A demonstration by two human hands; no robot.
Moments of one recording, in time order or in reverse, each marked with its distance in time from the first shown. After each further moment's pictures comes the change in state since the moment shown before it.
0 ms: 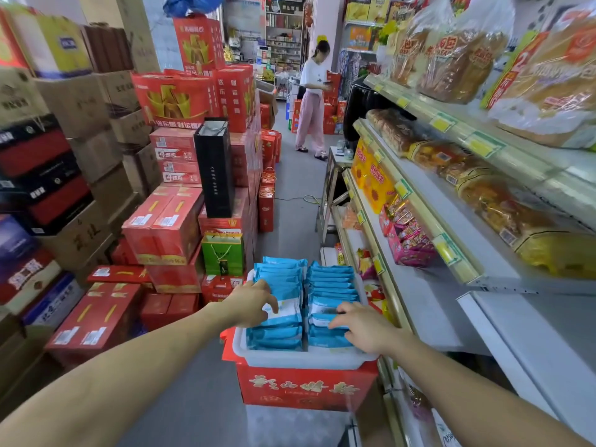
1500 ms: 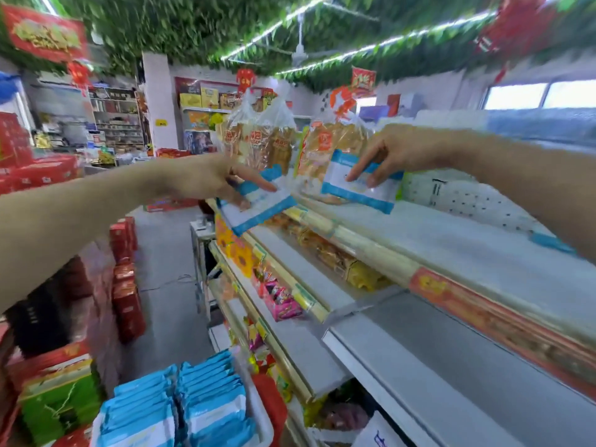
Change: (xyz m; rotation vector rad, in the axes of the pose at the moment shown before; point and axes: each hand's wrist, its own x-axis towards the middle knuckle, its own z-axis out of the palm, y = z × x) left_hand 0.011 0.217 -0.417 -0.244 0.191 0.757; right_hand -0.312 0.117 -0.425 0.105 0.489 0.379
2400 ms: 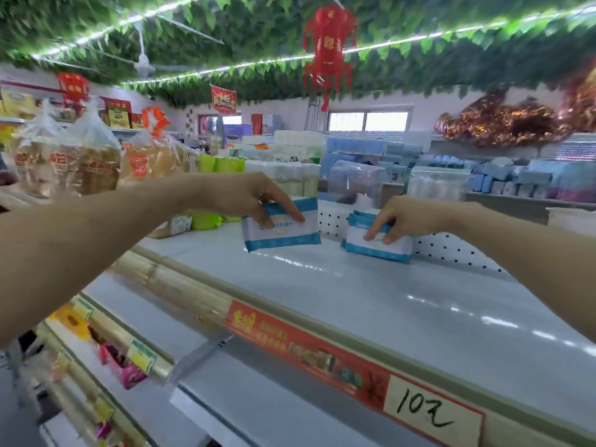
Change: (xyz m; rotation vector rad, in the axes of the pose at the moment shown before) left_hand 0.219 0.233 0.112 0.027 -0.263 0.458; right_hand -0.266 0.203 -0.020 -0.107 -0.055 0.591
